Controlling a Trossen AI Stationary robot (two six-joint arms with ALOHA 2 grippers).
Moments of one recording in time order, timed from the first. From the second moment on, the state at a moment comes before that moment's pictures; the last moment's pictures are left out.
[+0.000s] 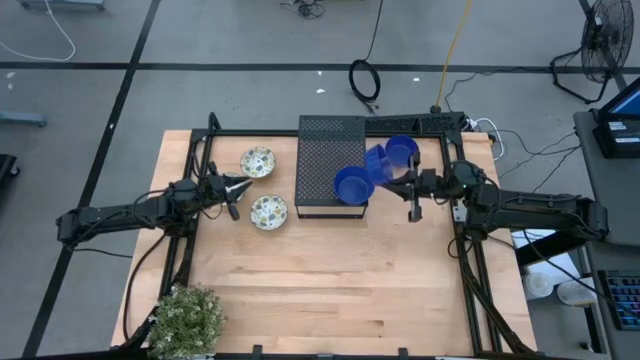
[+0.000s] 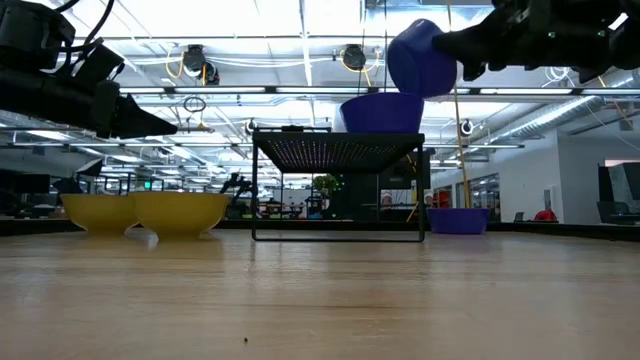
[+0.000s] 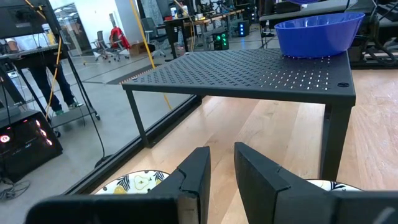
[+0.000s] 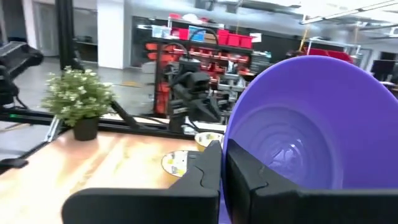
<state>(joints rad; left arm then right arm) 0.24 0.25 0.02 0.13 -0.26 0.12 -0.31 0.73 0.32 0.51 -0.30 -0.09</state>
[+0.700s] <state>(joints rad) 0.24 0.25 0.02 0.13 -0.26 0.12 -0.27 0.79 0.32 0.68 -0.37 -0.04</state>
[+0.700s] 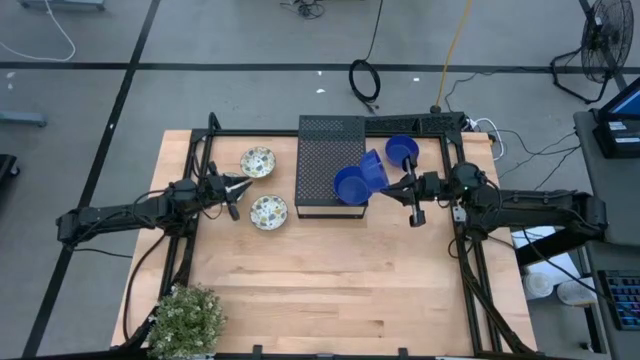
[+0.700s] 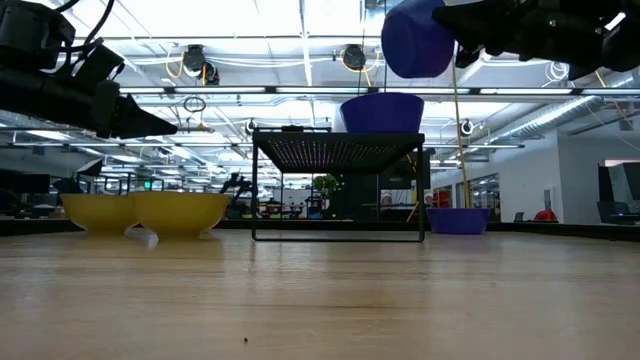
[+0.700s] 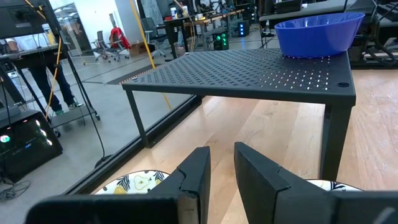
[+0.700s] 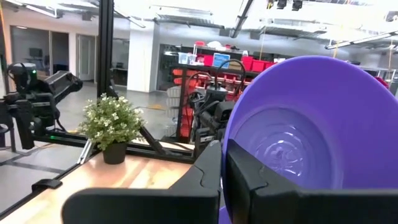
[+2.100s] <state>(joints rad) 0.24 0.25 0.02 0.13 -0.26 0.12 -0.05 1.22 1.02 -0.20 -0.02 -0.30</state>
